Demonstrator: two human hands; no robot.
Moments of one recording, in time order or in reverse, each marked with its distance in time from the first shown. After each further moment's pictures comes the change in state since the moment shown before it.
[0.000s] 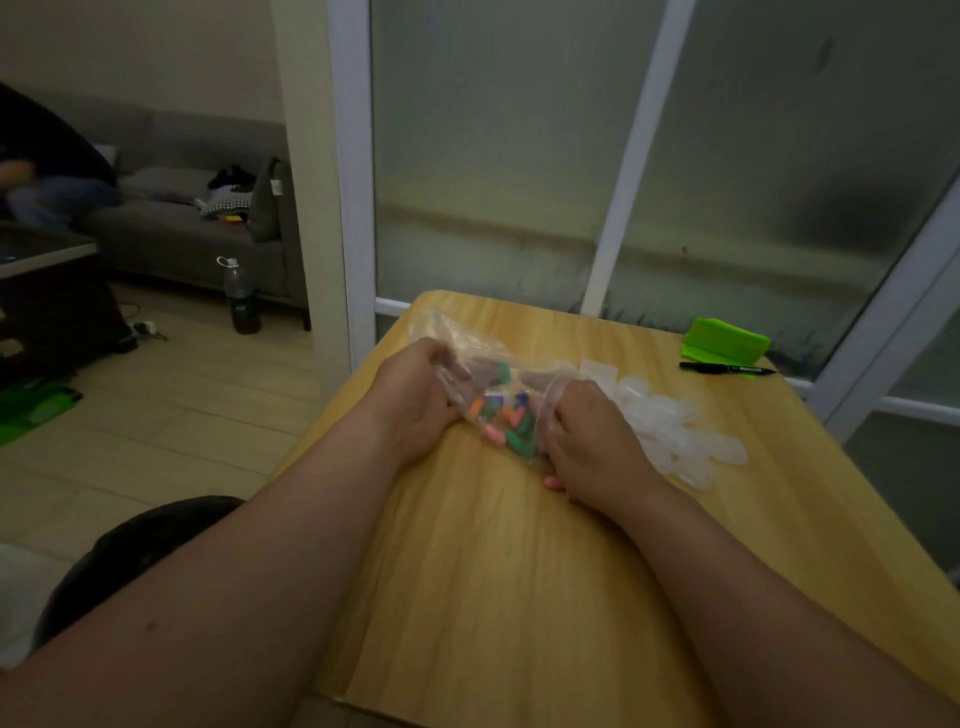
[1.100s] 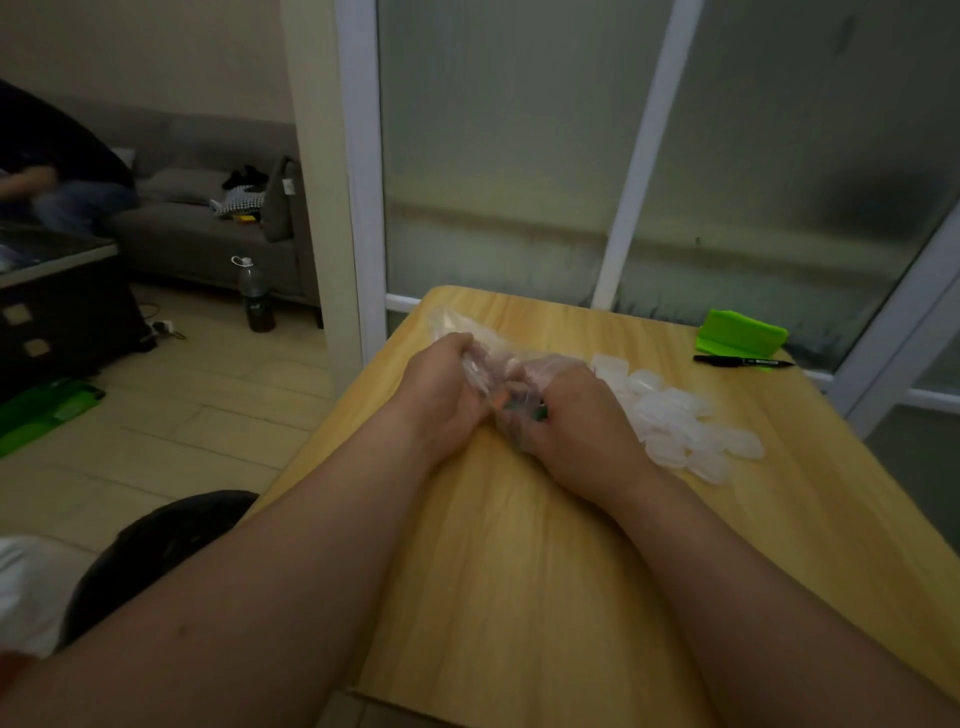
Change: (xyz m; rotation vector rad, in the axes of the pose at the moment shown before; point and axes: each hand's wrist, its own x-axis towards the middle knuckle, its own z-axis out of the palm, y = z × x) left_hand 0.002 -0.012 0.014 -0.156 -0.022 0.002; right_hand 0.011 -0.016 0.003 0.027 0.055 -0.314
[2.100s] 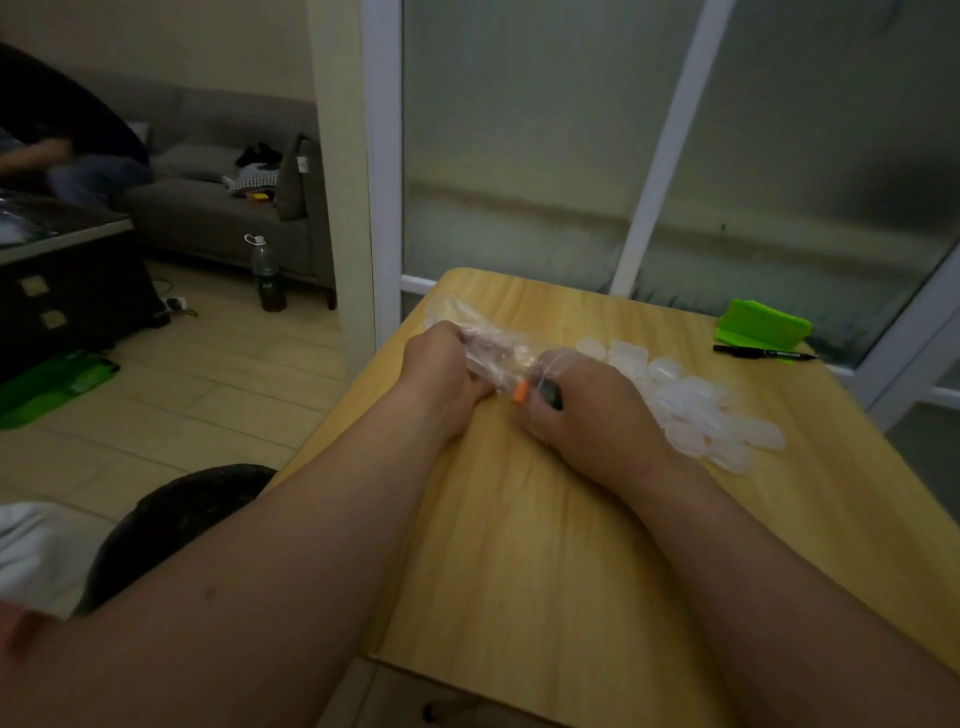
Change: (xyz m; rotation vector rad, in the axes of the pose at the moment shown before) left_hand 0.003 0.007 -0.013 0.036 0.283 0.075; right_hand -0.004 -0.003 0.002 -0.096 -0.035 0.007
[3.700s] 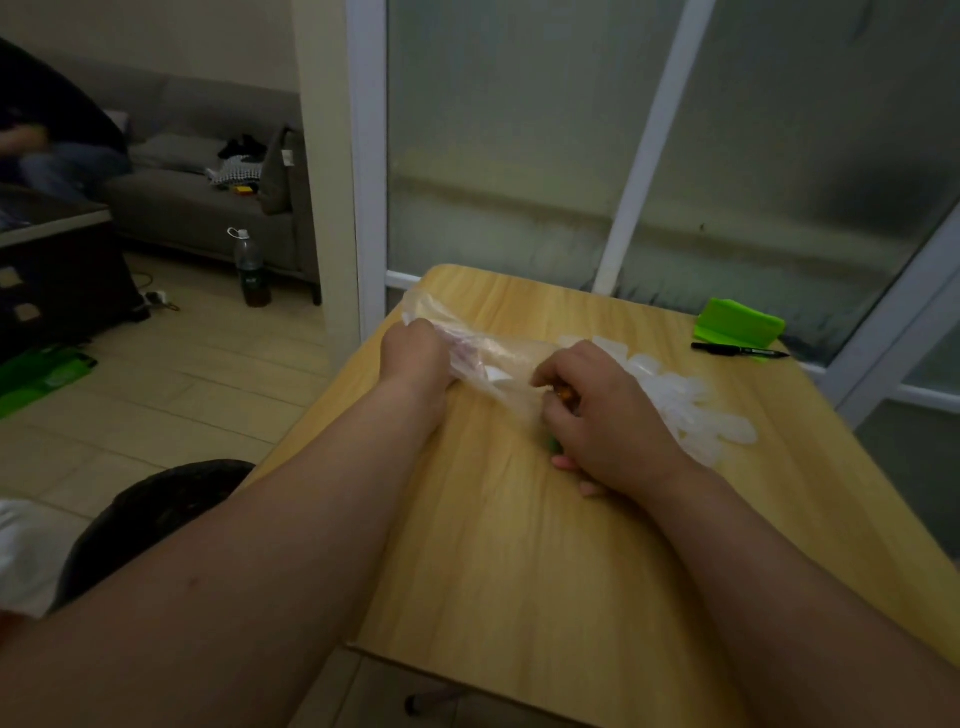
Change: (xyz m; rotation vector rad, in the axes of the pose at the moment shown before) left_hand 0.010 -0.001 0.001 0.474 0.191 0.187; right_hand -0.027 0.008 -0.026 0.190 -0.008 0.056
